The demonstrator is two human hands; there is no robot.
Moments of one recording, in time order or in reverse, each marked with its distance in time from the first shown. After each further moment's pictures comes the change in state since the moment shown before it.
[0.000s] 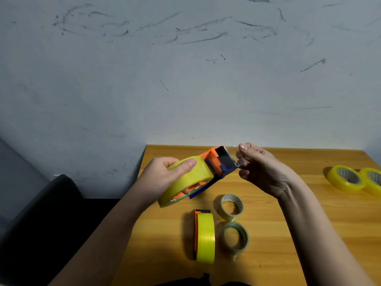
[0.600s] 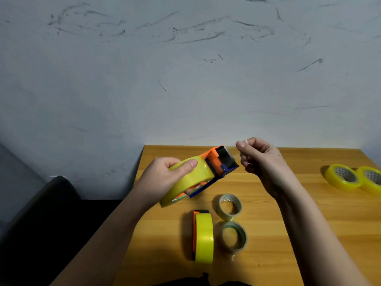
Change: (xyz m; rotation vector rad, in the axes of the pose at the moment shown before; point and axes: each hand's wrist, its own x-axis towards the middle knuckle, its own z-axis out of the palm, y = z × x) left_hand 0.004 0.000 0.008 0.003 0.019 0.038; right_hand -0.009 -0.004 0.009 -0.275 0.243 -0.221
